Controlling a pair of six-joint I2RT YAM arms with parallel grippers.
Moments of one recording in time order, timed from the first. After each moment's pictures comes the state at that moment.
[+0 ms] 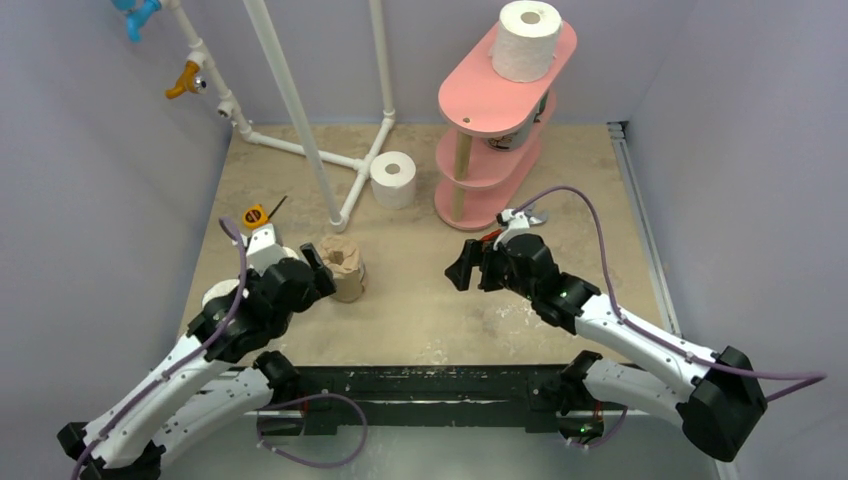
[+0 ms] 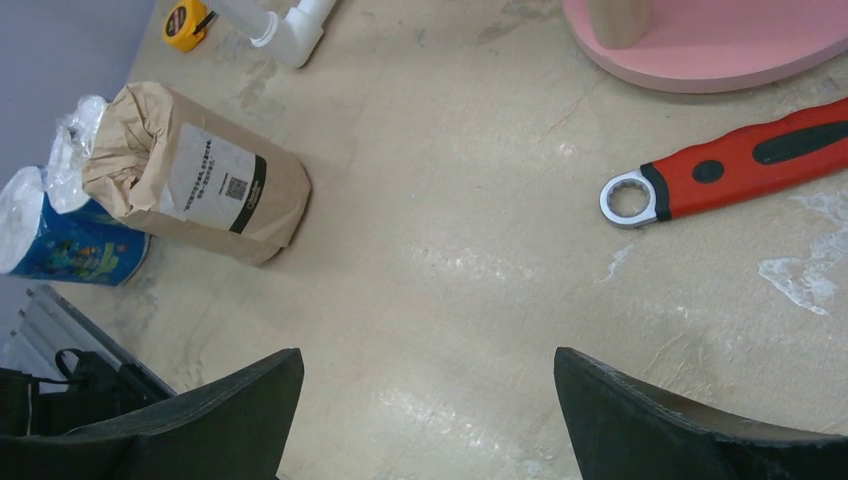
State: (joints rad) left arm -0.84 0.58 0.80 -1.04 -0.71 -0.98; right arm 0.73 0.99 0.60 -0.11 0.03 0.61
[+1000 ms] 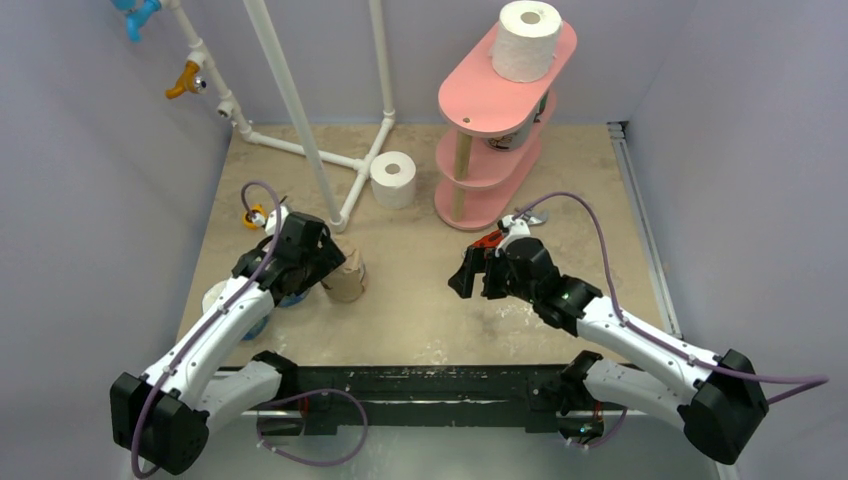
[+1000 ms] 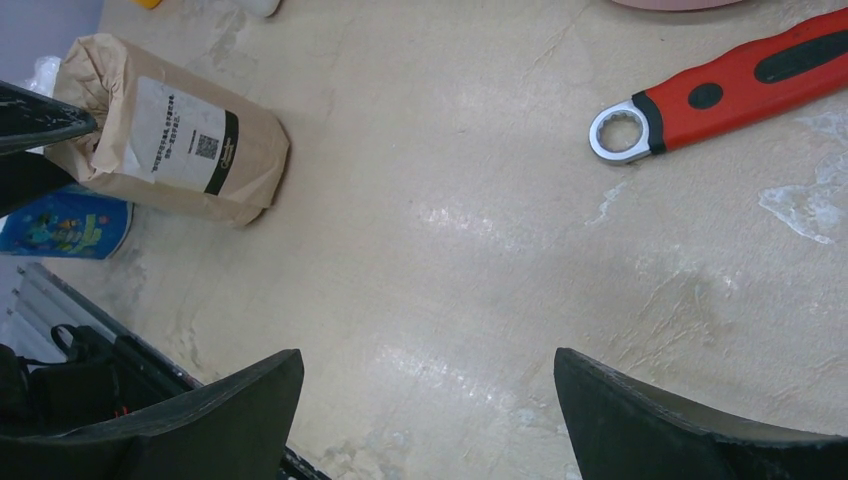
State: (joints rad) left arm -0.40 0.98 0.80 -0.77 -0.30 -0.99; right arm 0.73 0.97 0.58 -0.20 0.01 0.66
